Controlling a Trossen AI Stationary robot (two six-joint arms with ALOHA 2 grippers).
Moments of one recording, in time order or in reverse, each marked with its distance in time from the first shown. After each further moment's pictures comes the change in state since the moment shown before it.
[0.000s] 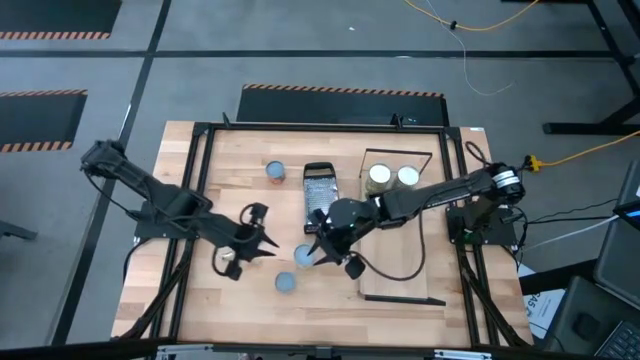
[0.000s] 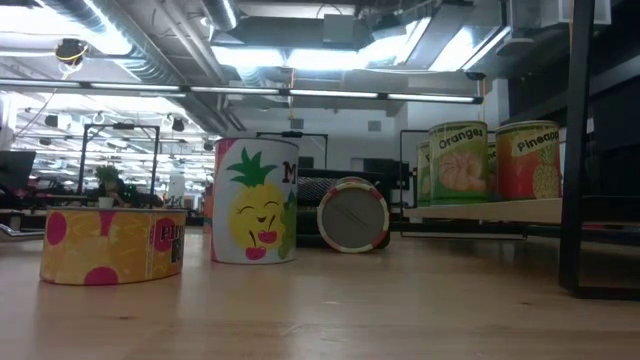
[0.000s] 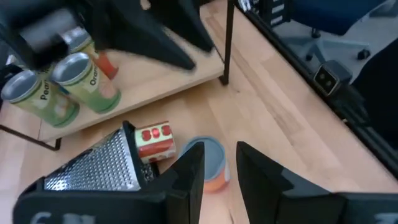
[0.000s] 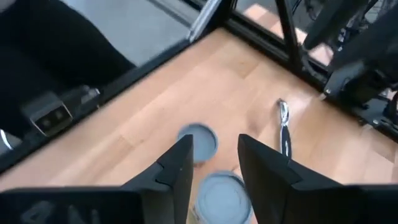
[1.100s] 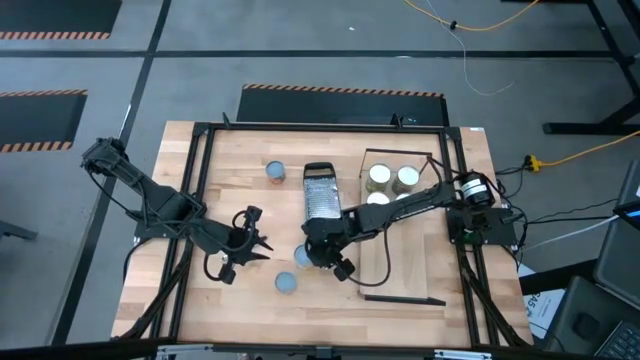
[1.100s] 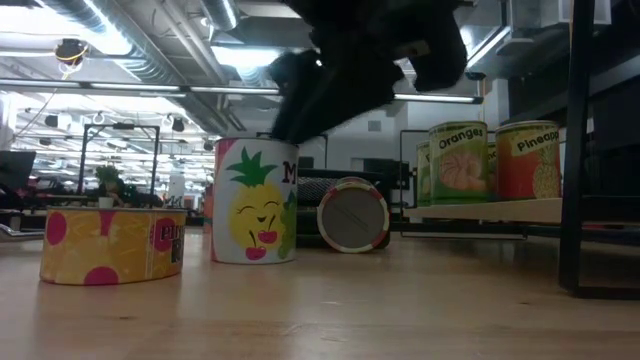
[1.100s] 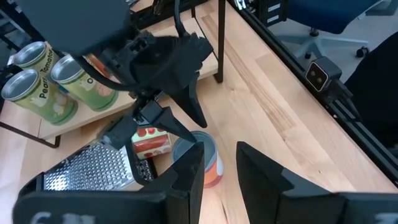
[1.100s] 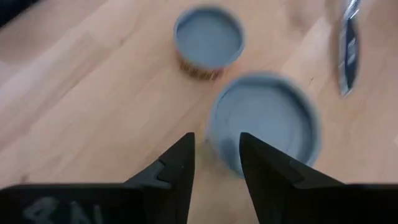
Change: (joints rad) left arm -0.067 -0.019 0.000 -0.034 -0.055 -0.031; right arm -0.007 0.231 -0.002 -0.073 0.101 -0.038
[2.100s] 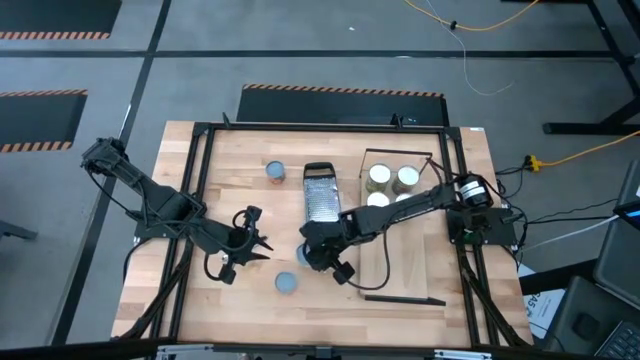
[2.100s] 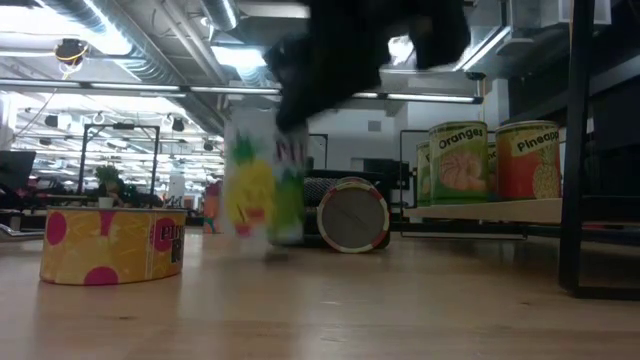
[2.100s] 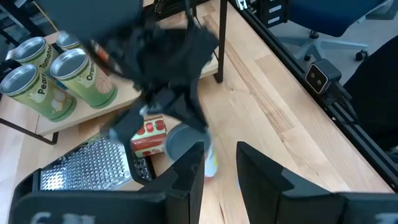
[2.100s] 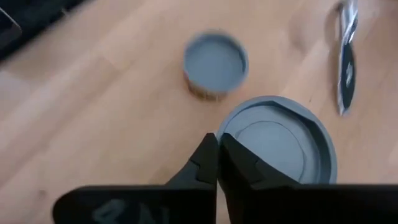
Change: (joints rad) left arm 0.000 0.000 0.000 -0.001 0.001 -0.023; right arm 0.028 0.017 0.078 -0.068 0.003 0.010
